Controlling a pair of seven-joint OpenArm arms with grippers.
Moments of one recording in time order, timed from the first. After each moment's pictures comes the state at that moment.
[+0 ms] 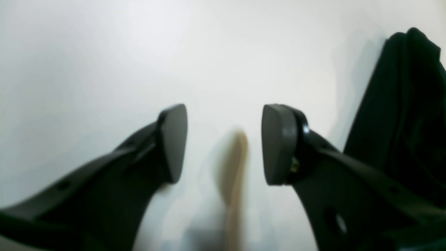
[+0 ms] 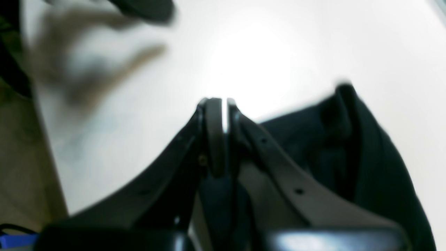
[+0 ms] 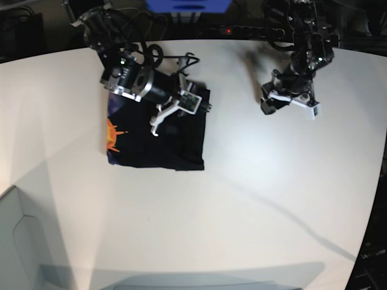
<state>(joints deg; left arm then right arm) 23.1 -9.9 -16.2 102.8 -43.2 2.8 45.0 -10.8 10.3 -24.4 109.5 -0.6 39.7 -29.8</state>
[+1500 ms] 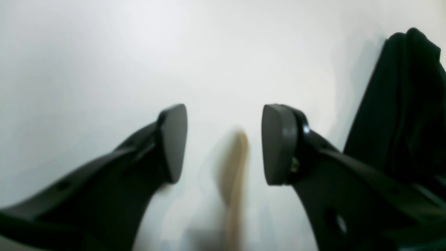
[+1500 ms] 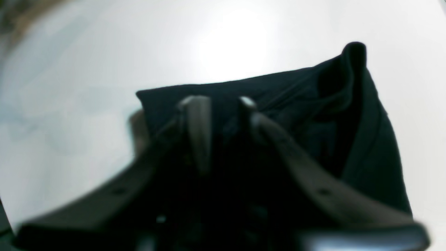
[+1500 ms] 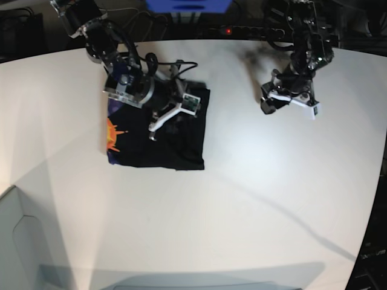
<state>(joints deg) 23.1 -9.7 -16.3 102.8 -43.2 2.8 45.0 -6.2 12.8 -27.8 103.2 -10.2 39.7 -30.0</state>
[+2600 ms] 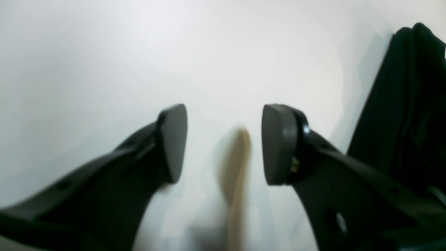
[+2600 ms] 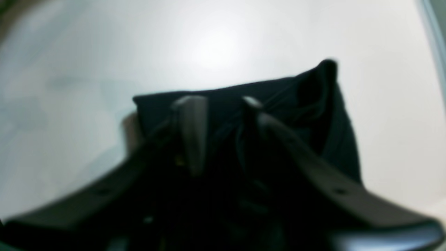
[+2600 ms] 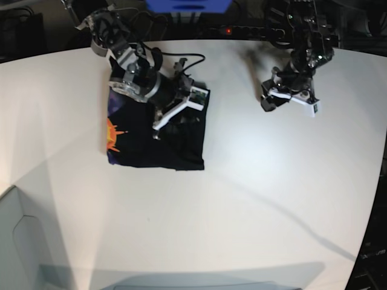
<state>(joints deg) 23.8 -9.8 -16.3 102.8 -43.2 2.8 45.0 -9.0 9.8 -27.9 108.1 -20.3 39.7 -30.0</state>
